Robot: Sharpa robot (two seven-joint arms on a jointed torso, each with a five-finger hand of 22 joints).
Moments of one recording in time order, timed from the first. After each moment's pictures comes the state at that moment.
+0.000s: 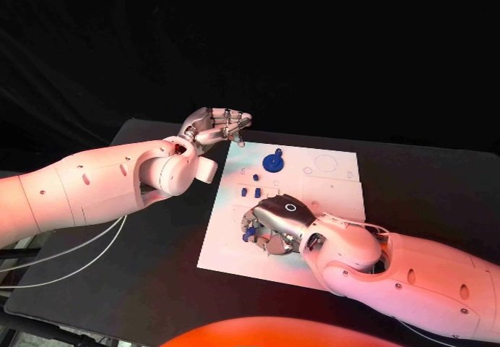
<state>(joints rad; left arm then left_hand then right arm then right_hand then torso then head) 1.18 -0.90 0.00 1.48 -0.10 -0.29 0.40 1.54 -0.16 0.31 0.26 0.28 0.88 0.21 0.24 0.25 0.80 0.15 0.54 0.11 0.94 0.08 1.17 0.38 0.17 0.95 0.16 0.81 0.60 1.06 -0.57 -0.13 1.70 -1.79 -0.32 -0.19 1.41 -0.16 0.55 0.13 0.06 1.03 0.12 0.29 0.39 1.22 0.06 0.20 0.17 1.46 -0.02 1.39 1.22 0.04 1.47 0.09 1.44 1.31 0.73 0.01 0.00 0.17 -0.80</state>
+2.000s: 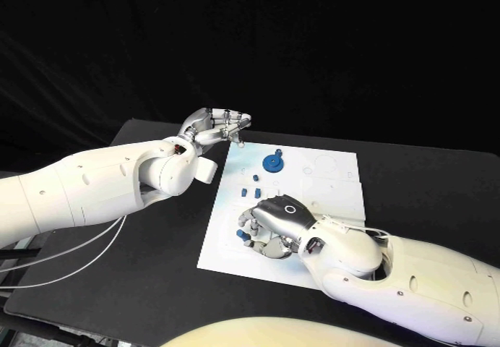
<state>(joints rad) 1.18 -0.90 0.00 1.48 -0.10 -0.29 0.40 1.54 -0.16 0.32 0.26 0.28 0.88 0.21 0.25 0.25 0.80 0.15 0.54 0.11 0.94 0.08 1.17 0.38 0.17 0.95 0.16 0.81 0.60 1.06 -0.57 -0.13 1.73 -1.83 -0.35 -0.24 1.28 -0.25 0.48 0.17 0.09 0.91 0.14 0.20 0.38 1.26 0.05 0.21 0.24 1.47 -0.02 1.40 1.22 0.04 1.47 0.09 1.46 1.31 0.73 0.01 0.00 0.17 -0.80</state>
